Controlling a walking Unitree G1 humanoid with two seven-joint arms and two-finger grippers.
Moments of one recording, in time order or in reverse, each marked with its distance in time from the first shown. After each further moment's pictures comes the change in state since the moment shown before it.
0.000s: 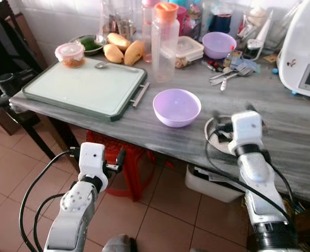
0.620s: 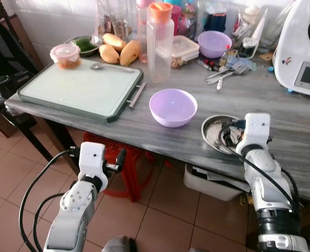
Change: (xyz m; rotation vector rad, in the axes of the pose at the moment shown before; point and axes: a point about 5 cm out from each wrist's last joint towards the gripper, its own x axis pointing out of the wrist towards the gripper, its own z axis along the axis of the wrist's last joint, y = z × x) left arm 0.000 0.001 0.000 0.007 -0.001 0.000; right arm 0.017 -0.015 -0.023 0.168 0.312 -0.017
